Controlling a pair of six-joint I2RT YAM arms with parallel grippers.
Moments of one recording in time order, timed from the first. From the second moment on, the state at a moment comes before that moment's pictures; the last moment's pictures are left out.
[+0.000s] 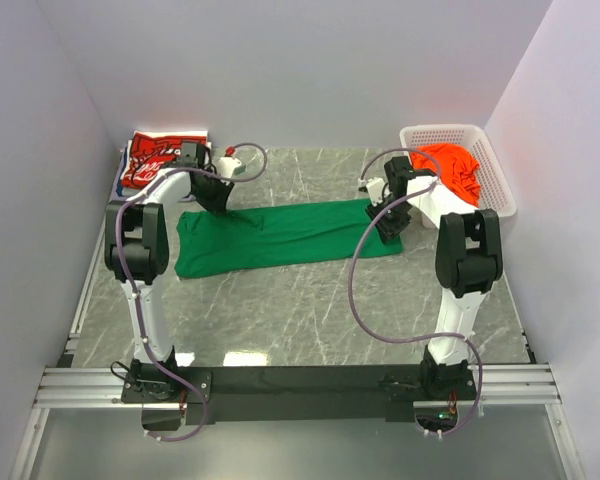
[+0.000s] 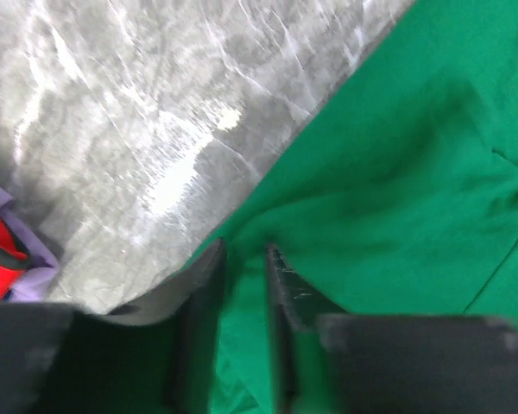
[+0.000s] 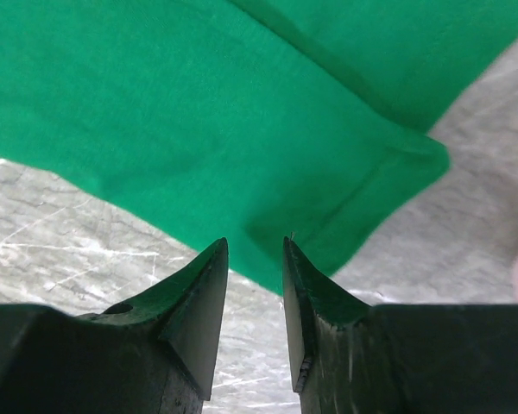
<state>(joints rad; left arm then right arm) -0.09 2.12 1.65 -0.59 0.34 0.58 0.15 1.96 1.49 -0.86 -0.14 -0.48</state>
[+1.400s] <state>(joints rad) 0.05 1.46 0.78 -0.64 0.38 0.57 0.16 1.84 1.18 -0.85 -0.05 -0.55</state>
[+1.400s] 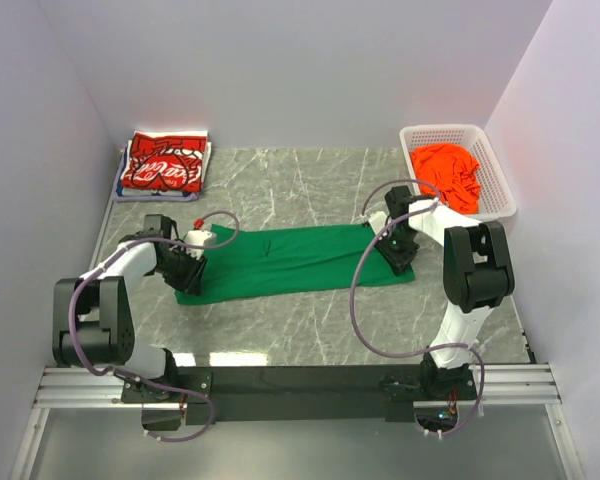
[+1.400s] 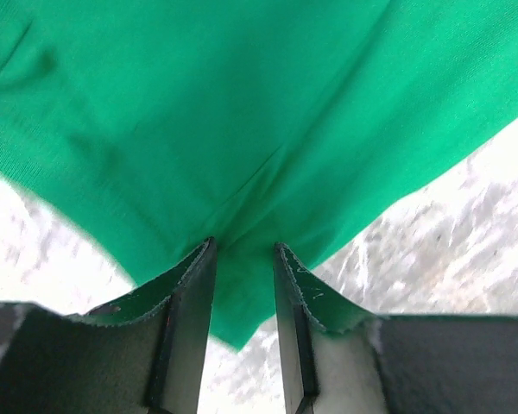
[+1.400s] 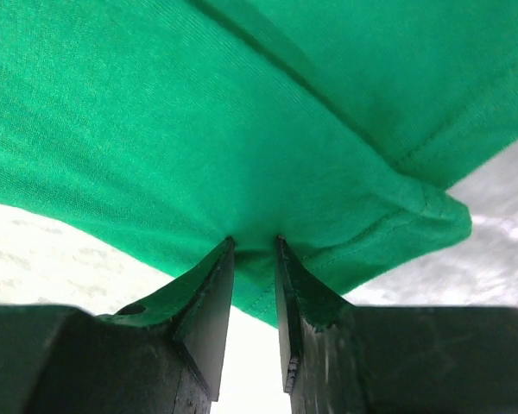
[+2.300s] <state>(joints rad) 0.12 1.58 1.17 -0.58 0.56 0.42 0.22 1.86 1.64 -0.94 -0.29 -0.42</state>
